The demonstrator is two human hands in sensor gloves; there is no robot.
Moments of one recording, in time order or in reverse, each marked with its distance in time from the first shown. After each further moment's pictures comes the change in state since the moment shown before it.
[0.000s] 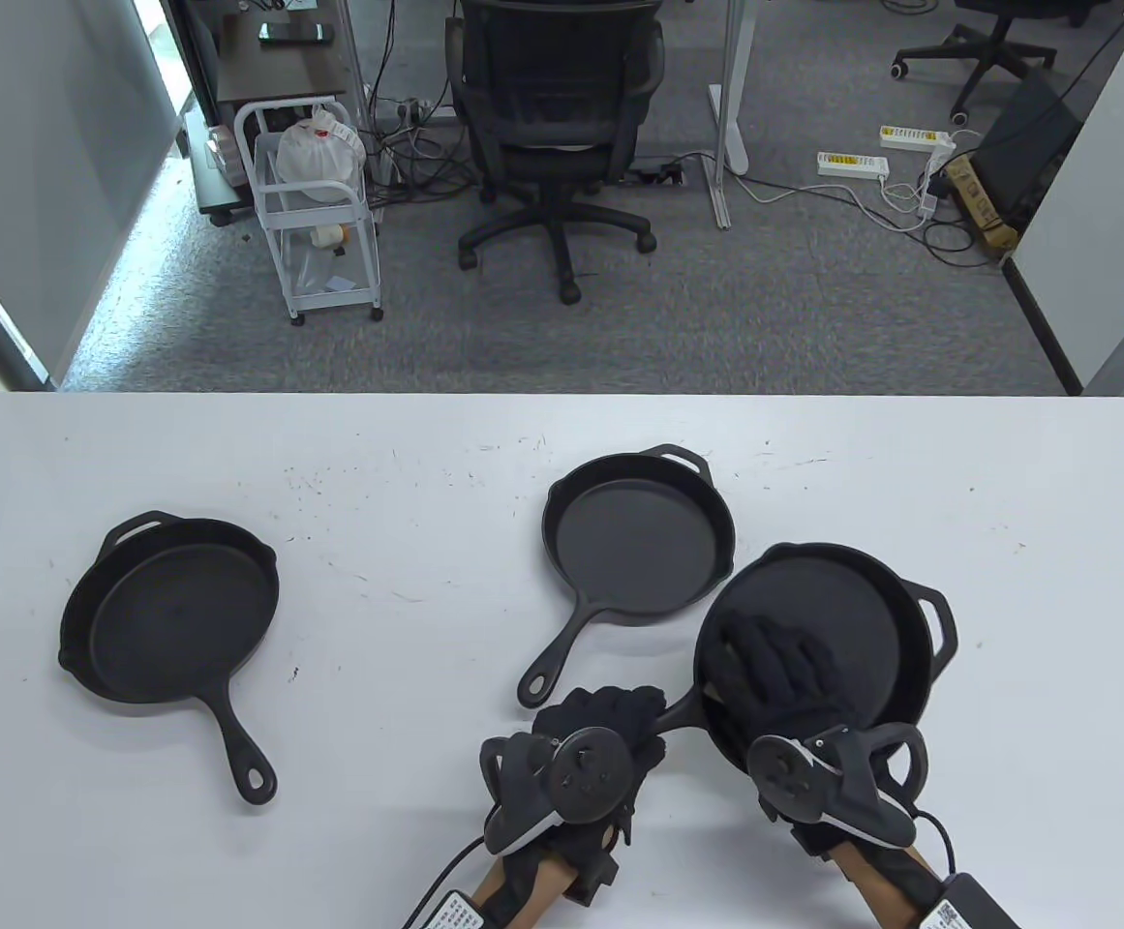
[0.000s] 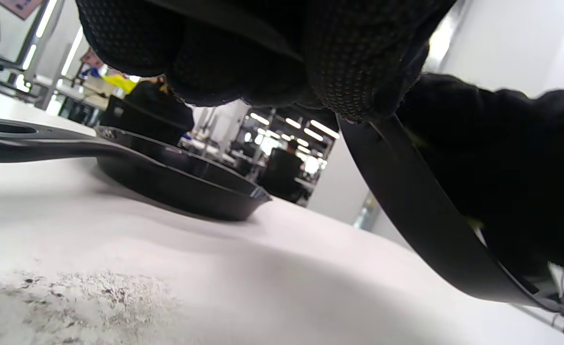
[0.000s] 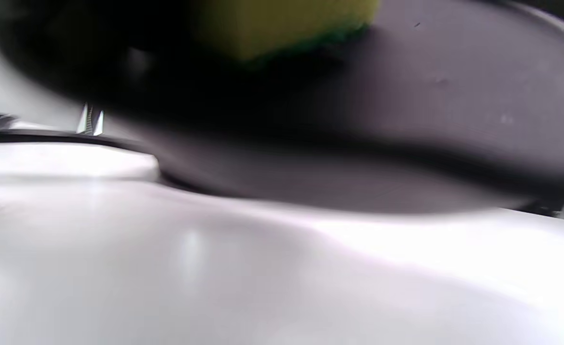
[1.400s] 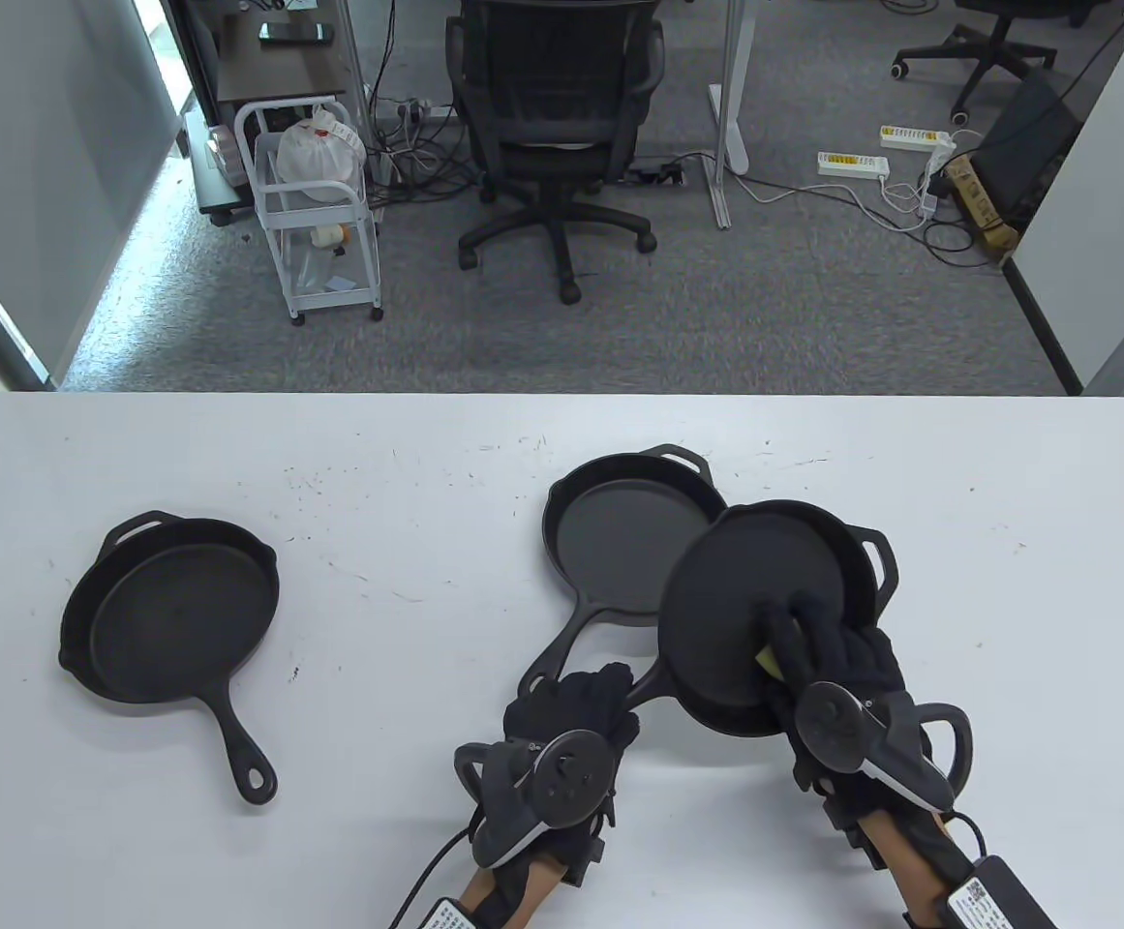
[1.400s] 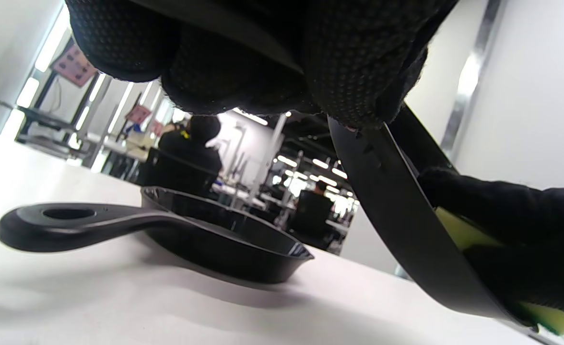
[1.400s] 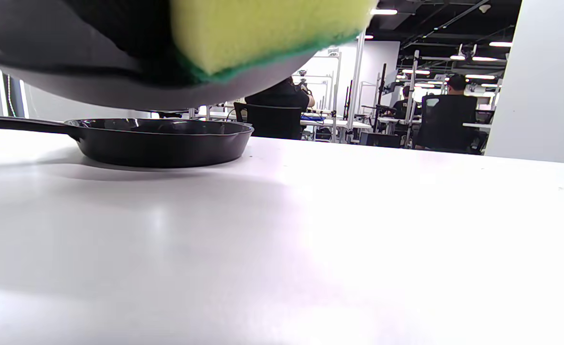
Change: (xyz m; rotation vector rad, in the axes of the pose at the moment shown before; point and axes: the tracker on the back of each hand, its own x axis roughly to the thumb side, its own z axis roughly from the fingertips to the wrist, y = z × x) left_hand -0.015 0.020 0.006 0.146 0.130 -0.011; right_hand -0.032 0.012 -0.010 0.116 0.114 -0.037
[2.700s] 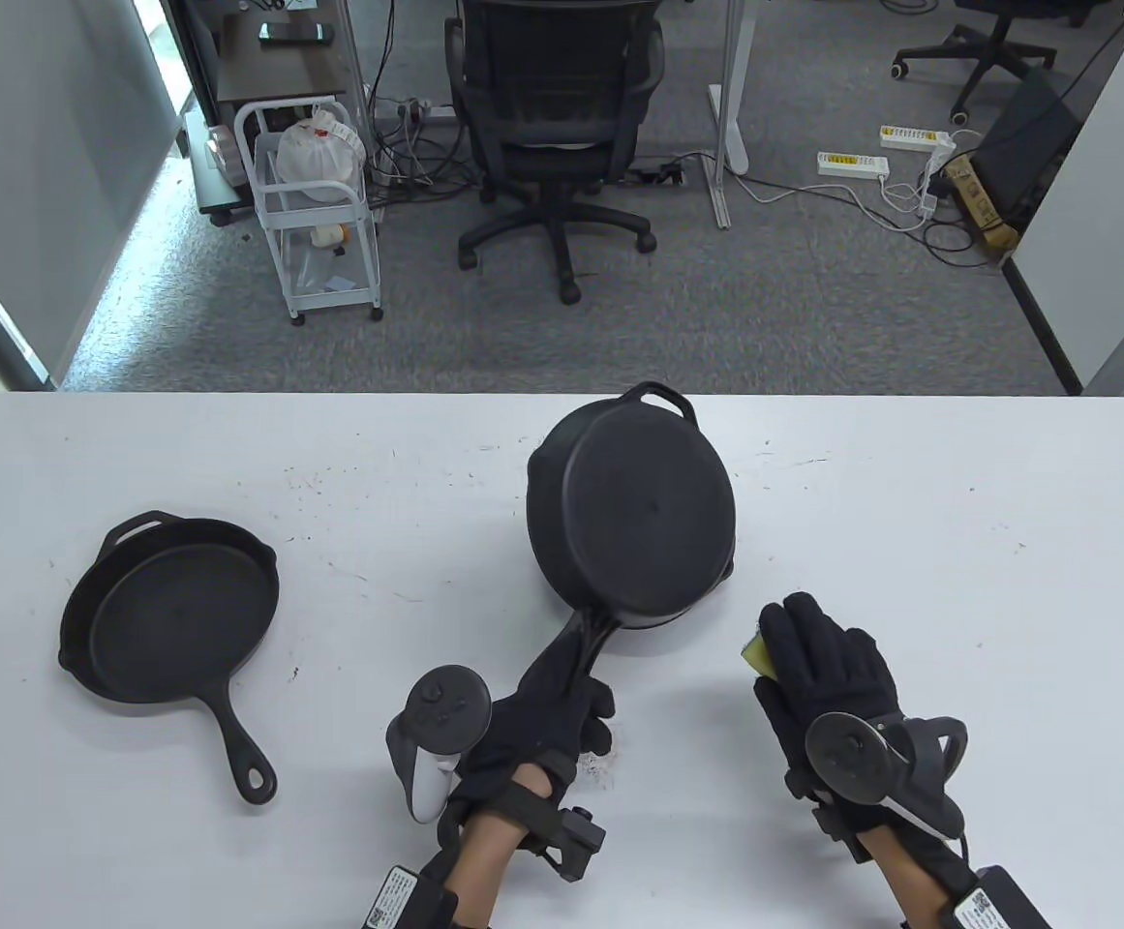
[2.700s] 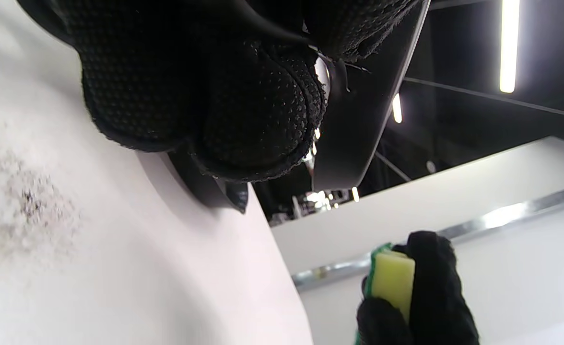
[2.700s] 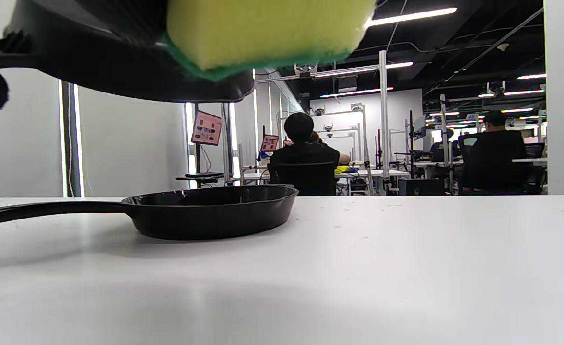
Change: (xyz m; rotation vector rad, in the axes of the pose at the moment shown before) left_hand -0.069 -0.025 -0.014 -0.221 0.215 0.819; right_hand 0.006 -0.012 0.014 -0.207 -0.103 -0.137
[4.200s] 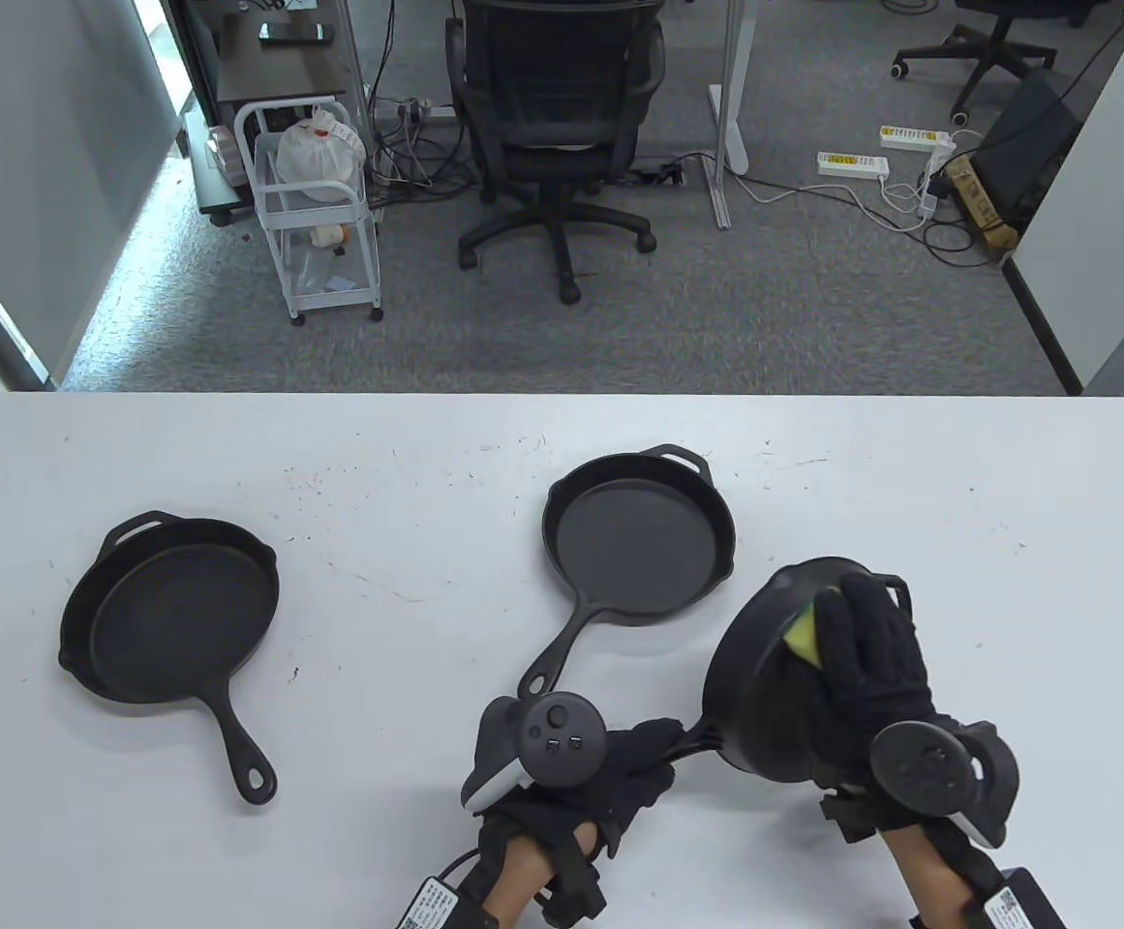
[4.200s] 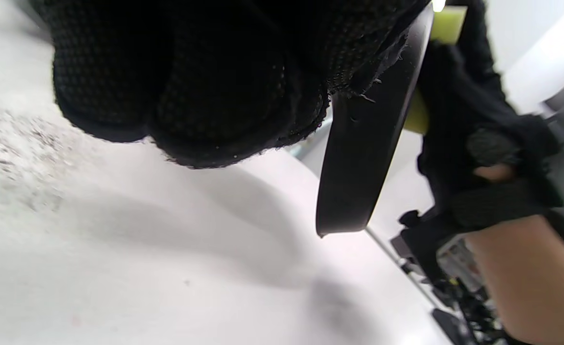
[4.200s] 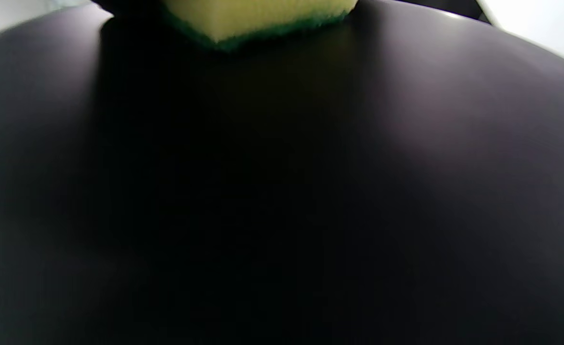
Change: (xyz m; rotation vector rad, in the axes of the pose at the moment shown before) left_hand 0.039 -0.052 0.009 -0.364 -0.231 -0.472; right_hand -0.044 -0.018 0.003 -0.214 0.117 -0.328
